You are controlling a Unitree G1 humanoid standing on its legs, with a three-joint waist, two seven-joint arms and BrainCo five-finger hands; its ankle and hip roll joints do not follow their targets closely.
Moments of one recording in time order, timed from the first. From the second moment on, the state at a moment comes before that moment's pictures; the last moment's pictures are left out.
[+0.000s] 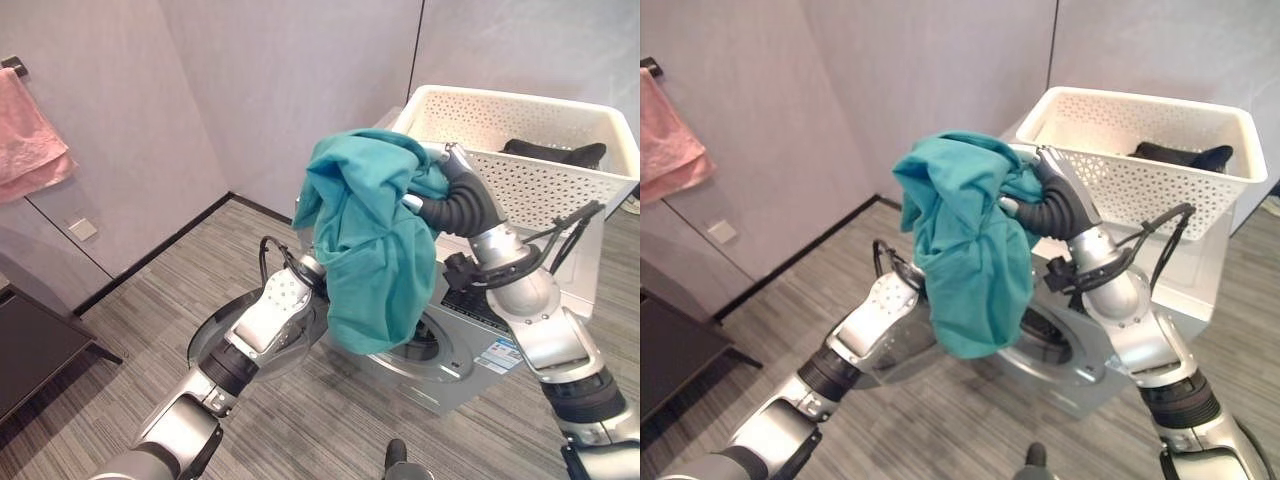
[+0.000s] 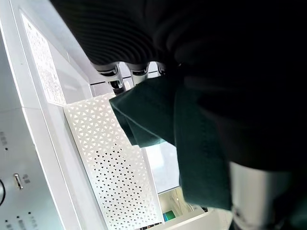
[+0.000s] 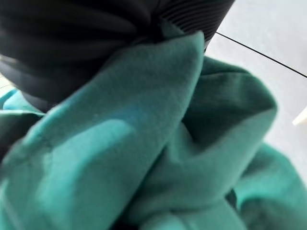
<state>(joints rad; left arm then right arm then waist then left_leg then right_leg) -0.63 0.23 -0.54 0.14 -0.31 -0.08 0.02 -0.42 -0.63 0.21 -0.34 -0.10 -0.11 -0.05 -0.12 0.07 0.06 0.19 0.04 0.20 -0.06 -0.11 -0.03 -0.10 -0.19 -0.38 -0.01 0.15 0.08</state>
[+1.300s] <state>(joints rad) -0.62 0.23 -0.53 0.14 -0.26 -0.13 0.14 -0.41 -0.57 0.34 -0.33 0.10 -0.11 0.01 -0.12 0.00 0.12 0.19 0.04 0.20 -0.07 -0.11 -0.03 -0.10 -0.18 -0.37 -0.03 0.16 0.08</state>
